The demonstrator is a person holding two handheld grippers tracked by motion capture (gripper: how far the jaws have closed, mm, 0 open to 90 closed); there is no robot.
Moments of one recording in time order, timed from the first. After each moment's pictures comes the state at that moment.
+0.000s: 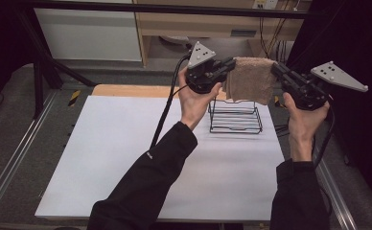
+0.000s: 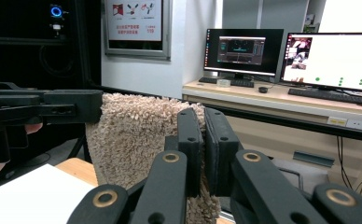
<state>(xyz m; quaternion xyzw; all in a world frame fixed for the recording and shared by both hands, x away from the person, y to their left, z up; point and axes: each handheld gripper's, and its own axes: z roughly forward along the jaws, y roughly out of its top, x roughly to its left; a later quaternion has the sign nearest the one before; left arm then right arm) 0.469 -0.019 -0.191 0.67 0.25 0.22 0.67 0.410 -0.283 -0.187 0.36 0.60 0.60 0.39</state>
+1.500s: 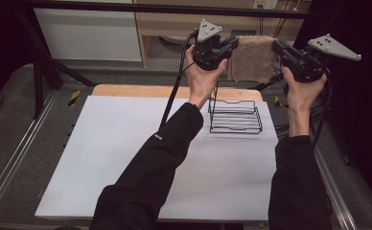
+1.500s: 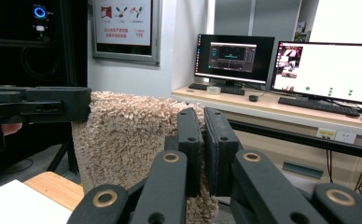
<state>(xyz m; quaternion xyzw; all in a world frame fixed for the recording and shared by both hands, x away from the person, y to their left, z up) 0.519 -0.035 -0.169 0.66 0.28 0.24 0.66 0.472 -0.291 -0.167 0.36 0.60 0.59 0.41</state>
